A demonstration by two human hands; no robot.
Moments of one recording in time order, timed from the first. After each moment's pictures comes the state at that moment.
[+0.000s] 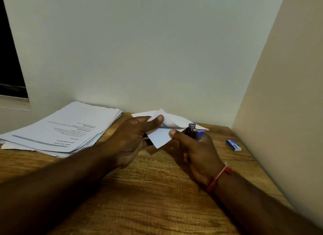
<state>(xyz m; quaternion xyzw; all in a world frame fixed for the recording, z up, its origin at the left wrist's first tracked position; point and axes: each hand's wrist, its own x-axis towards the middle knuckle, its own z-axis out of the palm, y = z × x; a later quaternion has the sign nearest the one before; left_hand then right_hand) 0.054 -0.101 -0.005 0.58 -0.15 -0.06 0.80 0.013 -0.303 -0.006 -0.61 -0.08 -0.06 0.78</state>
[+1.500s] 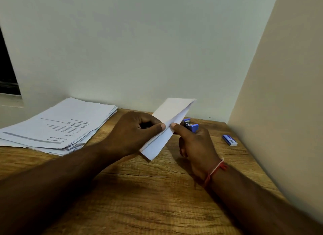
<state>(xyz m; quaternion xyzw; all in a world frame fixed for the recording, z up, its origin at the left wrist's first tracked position) 0.055 -0.103 -0.008 0.82 -0.23 0.18 0.50 0.023 -0.308 -0.011 -0.71 -0.02 -0.13 0.69</state>
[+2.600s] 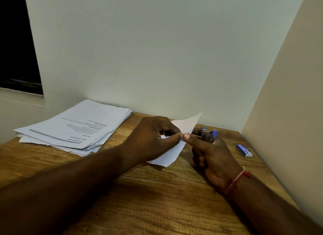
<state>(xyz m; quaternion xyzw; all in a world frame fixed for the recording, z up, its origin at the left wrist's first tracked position) 0.068 -0.101 -0.017 0.79 -0.33 0.26 0.44 0.031 -0.323 -0.016 -0.66 -0.07 -0.02 0.75</state>
